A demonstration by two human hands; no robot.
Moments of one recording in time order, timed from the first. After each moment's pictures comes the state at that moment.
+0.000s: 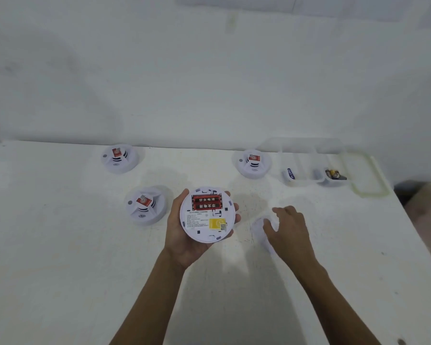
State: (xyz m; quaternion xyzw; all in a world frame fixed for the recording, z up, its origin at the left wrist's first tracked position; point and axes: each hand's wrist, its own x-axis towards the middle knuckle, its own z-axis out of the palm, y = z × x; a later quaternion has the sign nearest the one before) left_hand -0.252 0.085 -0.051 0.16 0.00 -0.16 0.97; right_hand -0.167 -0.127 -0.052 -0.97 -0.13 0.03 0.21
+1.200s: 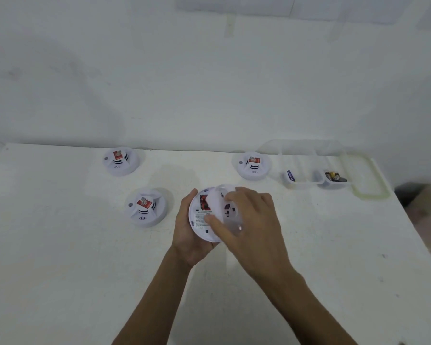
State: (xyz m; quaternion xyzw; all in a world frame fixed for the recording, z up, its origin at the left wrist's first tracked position) left_hand -0.245 0.069 -0.037 0.29 0.08 -0.01 0.95; right_hand -0.221 -0.057 0.023 -0.87 -0.32 -0.22 0.31
